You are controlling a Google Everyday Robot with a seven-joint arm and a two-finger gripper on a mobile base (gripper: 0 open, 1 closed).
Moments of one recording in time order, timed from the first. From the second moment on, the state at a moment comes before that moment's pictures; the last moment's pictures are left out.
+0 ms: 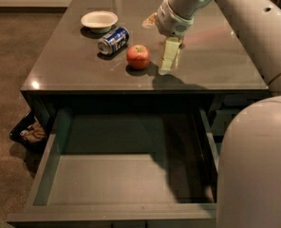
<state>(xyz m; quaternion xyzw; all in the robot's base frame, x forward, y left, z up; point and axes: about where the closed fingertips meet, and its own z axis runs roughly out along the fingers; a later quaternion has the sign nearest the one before) 0.691 -0.053 0.895 -0.78 0.57 0.05 0.25</state>
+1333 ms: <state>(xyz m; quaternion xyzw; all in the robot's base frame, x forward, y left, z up) 0.705 -0.028 0.877 -0.79 0.55 0.07 0.26</state>
